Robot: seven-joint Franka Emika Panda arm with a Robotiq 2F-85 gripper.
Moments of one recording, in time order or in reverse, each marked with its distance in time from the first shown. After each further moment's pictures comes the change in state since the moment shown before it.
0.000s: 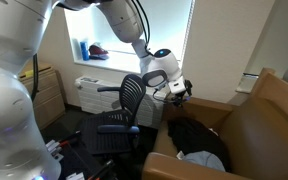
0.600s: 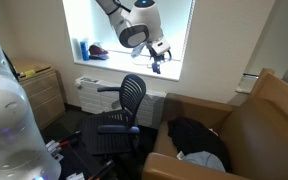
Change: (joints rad) arm -0.075 -0.568 0.218 -0.273 -0.142 -0.293 -0.183
